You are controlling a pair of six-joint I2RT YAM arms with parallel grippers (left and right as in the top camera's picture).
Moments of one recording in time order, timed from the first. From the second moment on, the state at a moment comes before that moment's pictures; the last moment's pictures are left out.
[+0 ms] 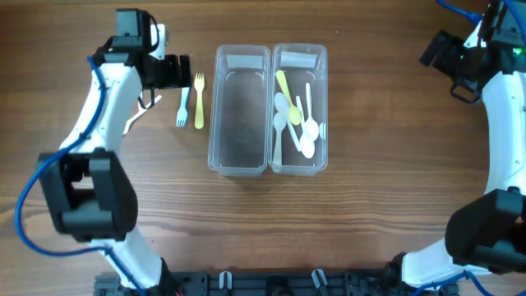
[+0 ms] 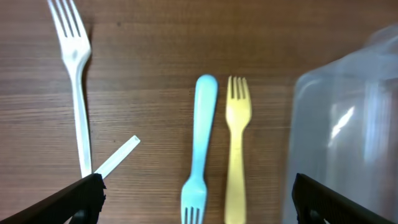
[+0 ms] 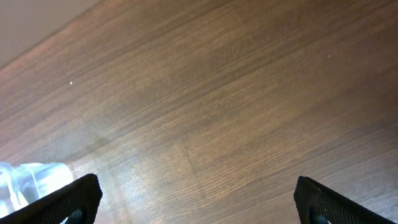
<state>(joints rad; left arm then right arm) -0.01 1.93 1.55 -0.75 0.07 -0.06 -0.24 1.74 1.62 -0.88 0.00 0.28</state>
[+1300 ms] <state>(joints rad) -0.05 2.17 1.56 -0.72 0.05 0.07 -0.24 1.74 1.62 -0.91 -0.04 0.29</state>
